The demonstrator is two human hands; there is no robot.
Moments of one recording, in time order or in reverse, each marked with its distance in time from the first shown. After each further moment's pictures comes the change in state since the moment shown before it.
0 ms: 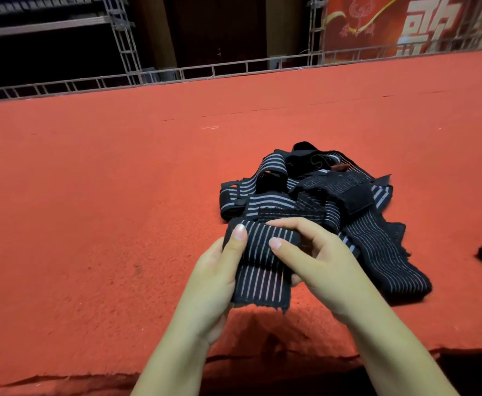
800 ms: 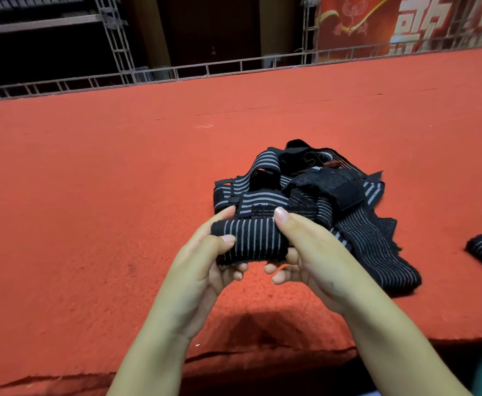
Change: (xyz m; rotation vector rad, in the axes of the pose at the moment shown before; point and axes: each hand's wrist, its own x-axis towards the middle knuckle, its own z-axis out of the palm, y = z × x) left_hand -0.002 0.010 -0.008 -0.134 -0.071 0.072; right_hand 0.003 -0.012 -0.001 0.210 -0.135 0.224
